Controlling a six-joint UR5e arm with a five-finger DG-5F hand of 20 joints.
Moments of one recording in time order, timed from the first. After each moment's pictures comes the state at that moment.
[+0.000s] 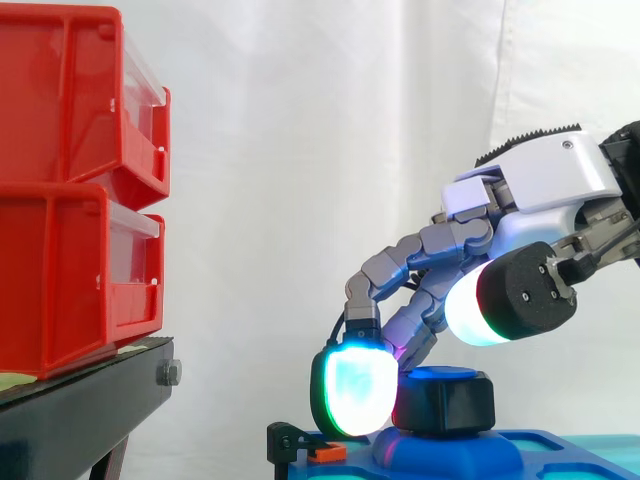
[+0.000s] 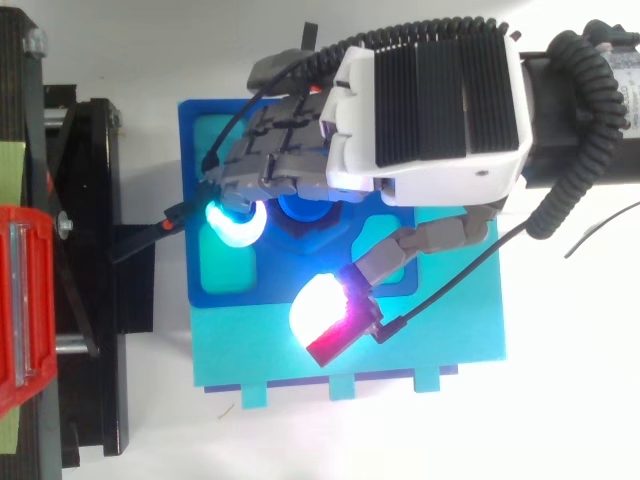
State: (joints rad) arm 0.04 -2.24 -1.09 -3.15 -1.61 -1.19
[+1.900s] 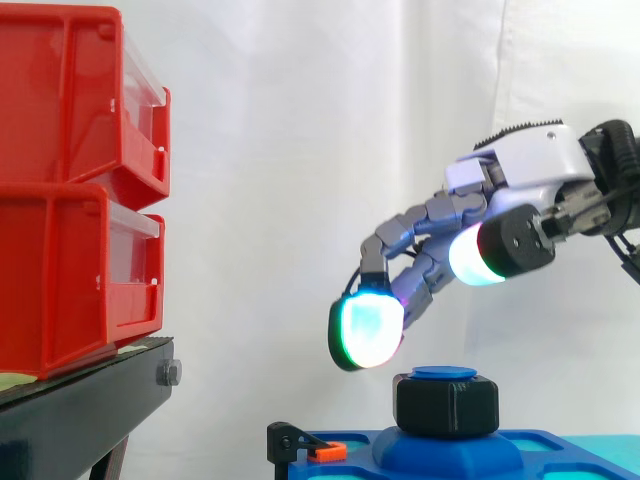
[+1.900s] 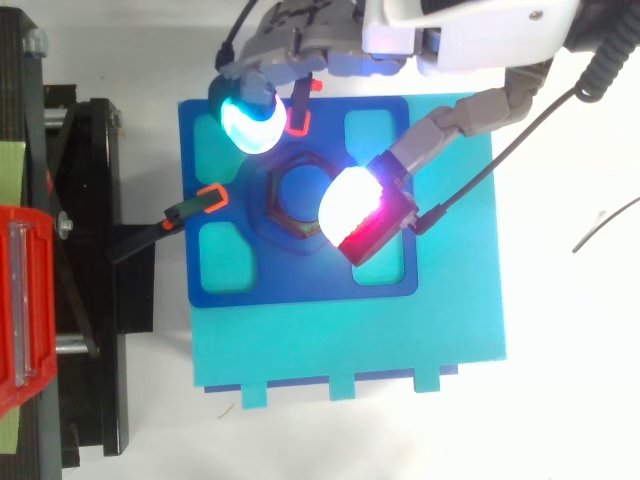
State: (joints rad) arm -0.08 -2.24 -1.04 -3.16 -1.77 -1.20
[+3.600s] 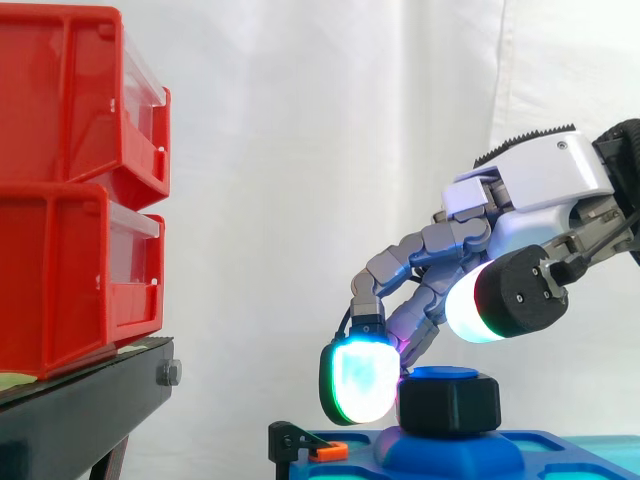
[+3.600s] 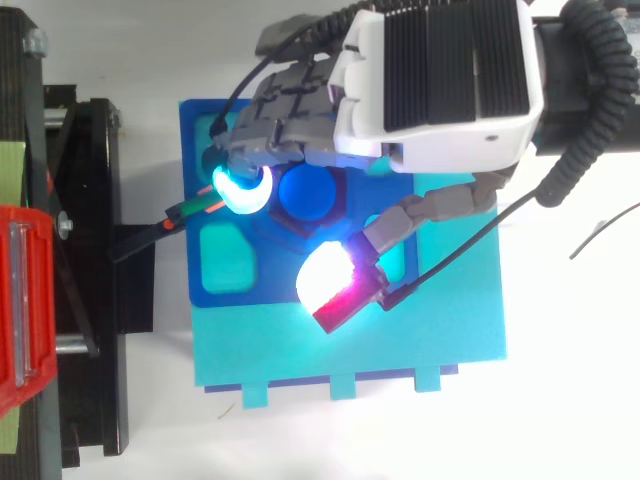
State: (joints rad) arm 0.02 -2.24 -1.07 -3.19 -1.62 -1.23
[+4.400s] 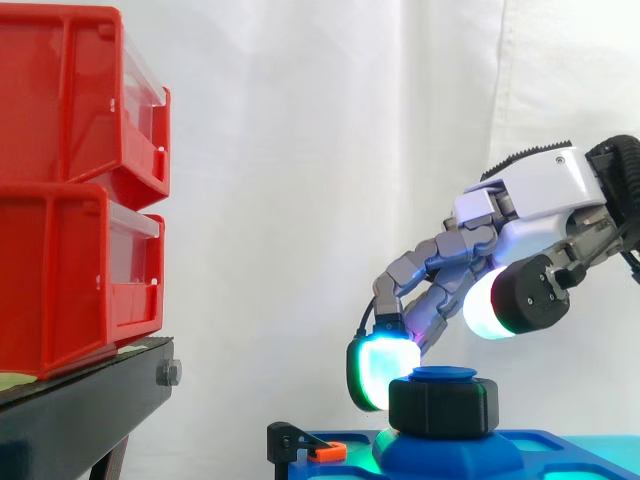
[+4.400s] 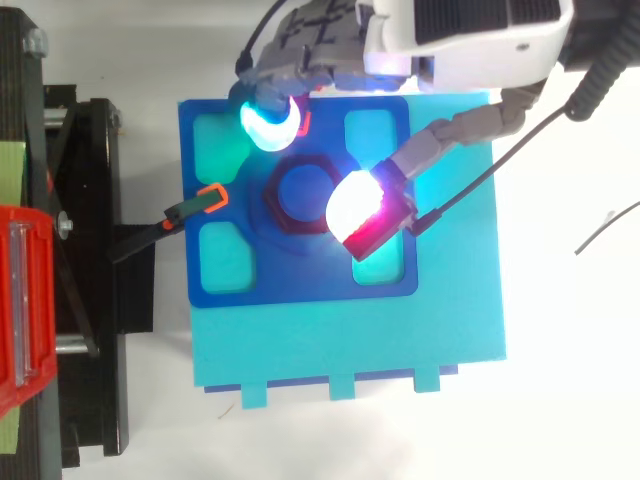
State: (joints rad) arm -0.07 -2.24 -1.06 -3.22 -1.72 -1.28
